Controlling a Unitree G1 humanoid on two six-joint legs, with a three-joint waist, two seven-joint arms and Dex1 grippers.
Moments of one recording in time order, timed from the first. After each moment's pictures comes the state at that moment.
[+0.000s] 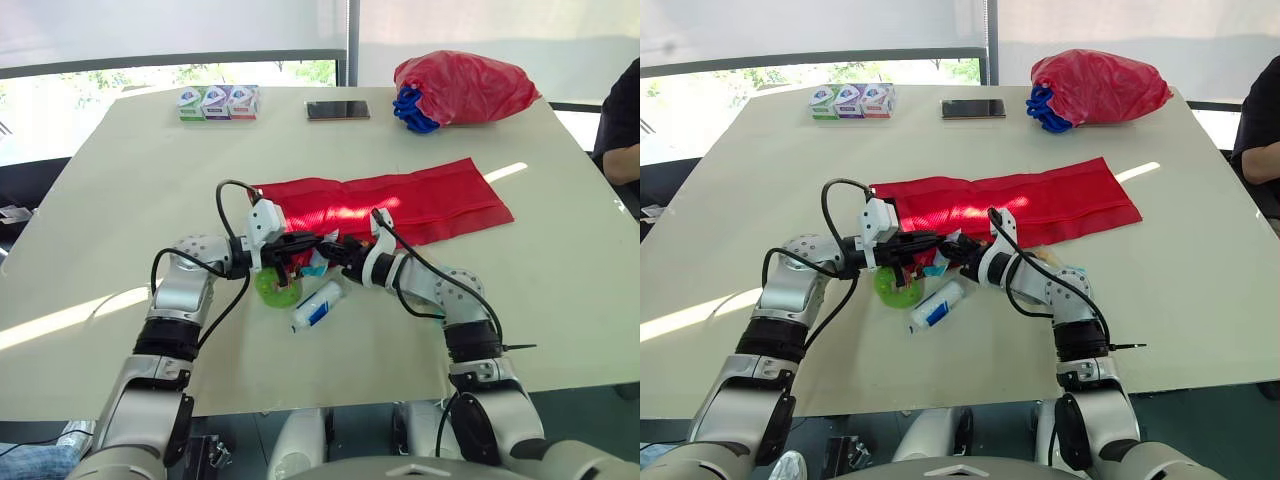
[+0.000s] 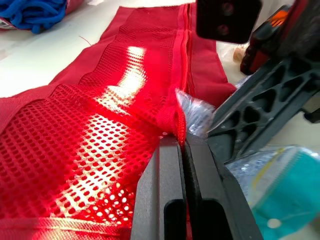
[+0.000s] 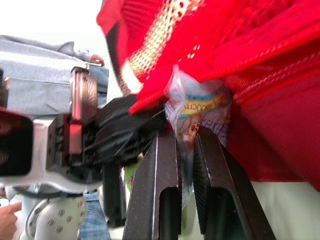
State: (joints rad) left arm -0.50 0.55 -0.04 0.33 -0.24 0.03 -1.14; right arm -0.58 0.14 -0.06 0.25 1.09 0.98 -0.08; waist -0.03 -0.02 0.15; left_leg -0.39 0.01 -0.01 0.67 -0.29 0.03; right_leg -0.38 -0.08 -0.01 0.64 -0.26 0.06
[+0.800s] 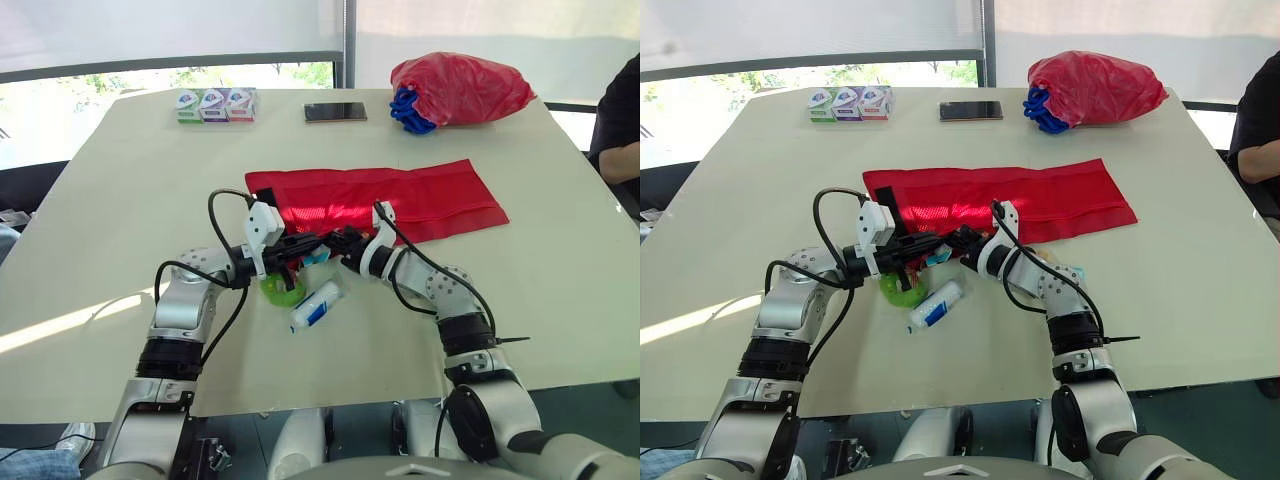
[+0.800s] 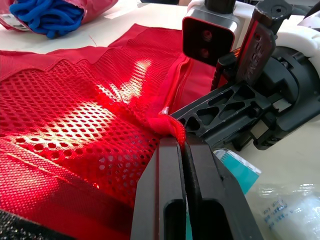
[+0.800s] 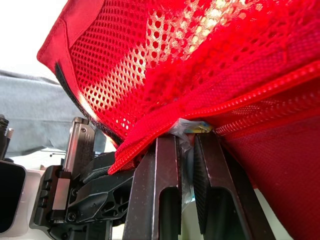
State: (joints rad) left arm -0.40 0.50 0.00 0.15 -0.29 0.18 -1.05; right arm -0.62 0.14 -0.06 0.35 1.06 0.83 0.02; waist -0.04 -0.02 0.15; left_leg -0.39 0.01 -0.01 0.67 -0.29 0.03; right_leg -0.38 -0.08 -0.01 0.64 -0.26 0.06
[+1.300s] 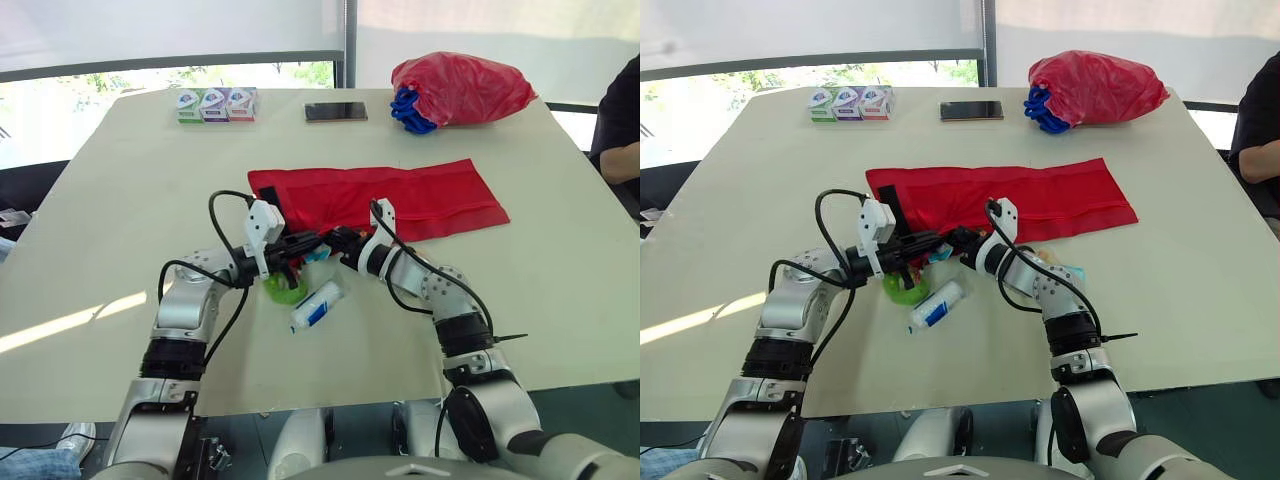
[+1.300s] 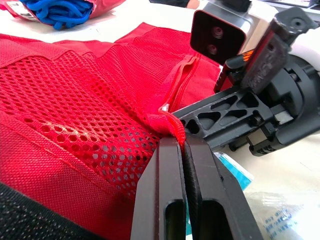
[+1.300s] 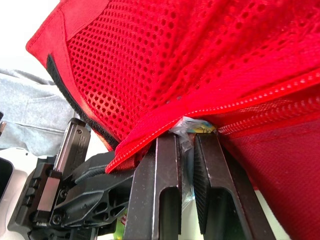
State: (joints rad) left arm -0.42 0.48 0.02 0.18 -0.32 0.25 -1.03; right arm -0.62 0.14 -0.02 0.30 0.93 0.81 0.03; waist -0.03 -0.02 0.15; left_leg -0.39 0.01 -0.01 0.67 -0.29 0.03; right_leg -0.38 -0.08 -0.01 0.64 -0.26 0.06
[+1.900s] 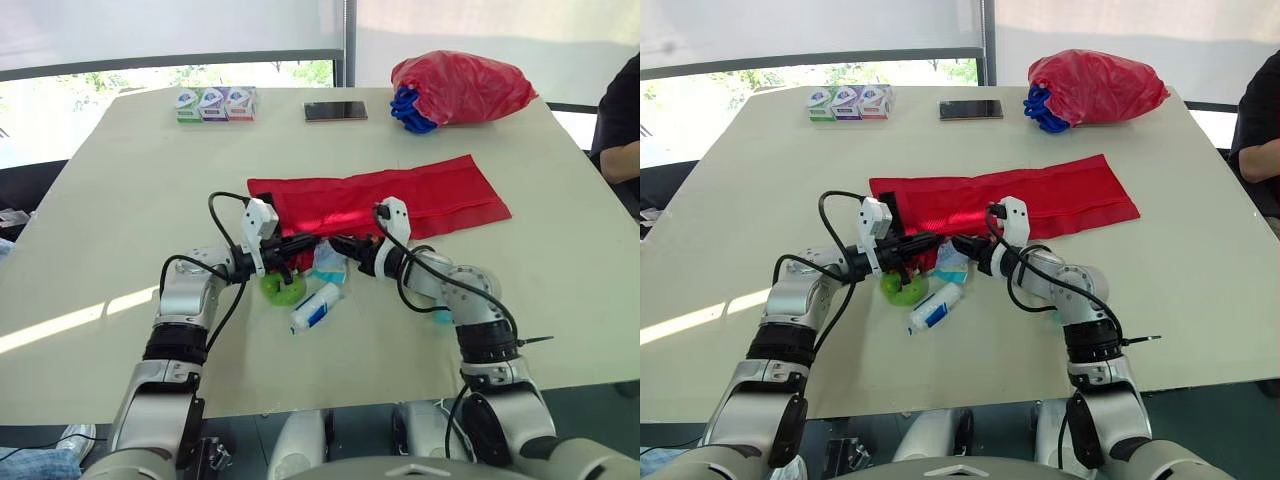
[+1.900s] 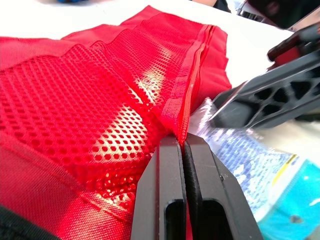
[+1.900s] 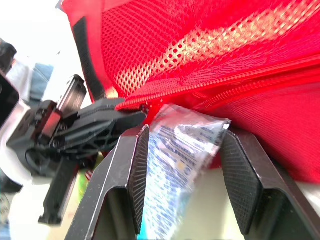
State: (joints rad) left arm -0.49 0.49 0.03 0.38 -0.33 0.22 -1.09; right arm -0.56 0.03 0.02 0.03 0.79 1.02 0.02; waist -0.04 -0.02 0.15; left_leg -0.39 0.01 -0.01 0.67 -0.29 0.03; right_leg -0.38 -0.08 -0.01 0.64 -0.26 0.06
